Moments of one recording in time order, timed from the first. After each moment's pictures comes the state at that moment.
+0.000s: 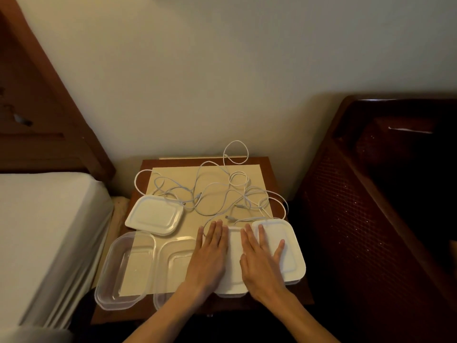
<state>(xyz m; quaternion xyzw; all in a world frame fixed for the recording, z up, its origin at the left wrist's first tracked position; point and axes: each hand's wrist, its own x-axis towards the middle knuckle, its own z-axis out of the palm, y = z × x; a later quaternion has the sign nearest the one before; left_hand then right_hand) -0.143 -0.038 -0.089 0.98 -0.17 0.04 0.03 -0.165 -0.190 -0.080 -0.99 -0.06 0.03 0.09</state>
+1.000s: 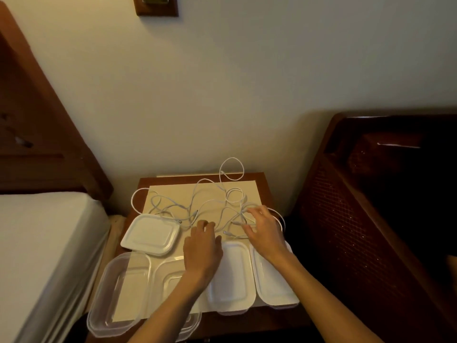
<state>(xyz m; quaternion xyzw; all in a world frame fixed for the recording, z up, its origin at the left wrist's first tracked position) -0.096 -0.050 -0.042 0.98 0.00 0.07 0.17 -0.065 -0.222 -0.042 -0.94 -0.02 -0.05 0.34</state>
